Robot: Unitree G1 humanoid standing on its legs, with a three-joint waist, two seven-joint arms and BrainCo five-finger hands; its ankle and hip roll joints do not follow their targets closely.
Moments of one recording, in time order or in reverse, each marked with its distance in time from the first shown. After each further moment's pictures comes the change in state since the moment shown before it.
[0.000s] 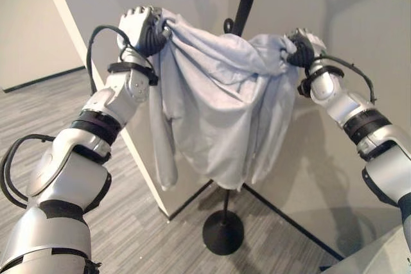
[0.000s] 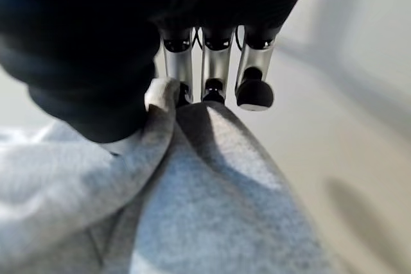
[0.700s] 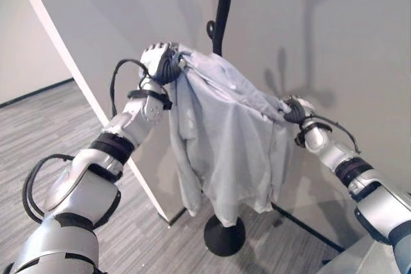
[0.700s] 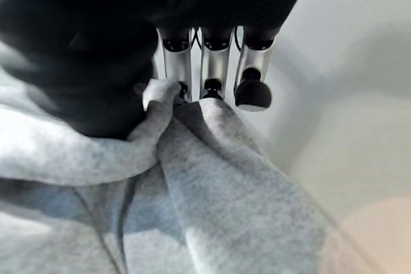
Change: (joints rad) left arm 0.210 -0.084 0.109 -0.069 0.015 0.000 -0.011; right arm 0.326 0.066 -0.098 -0.047 -0.074 -0.002 0.005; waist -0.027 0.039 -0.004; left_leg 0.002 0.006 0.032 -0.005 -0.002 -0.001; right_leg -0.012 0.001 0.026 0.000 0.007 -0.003
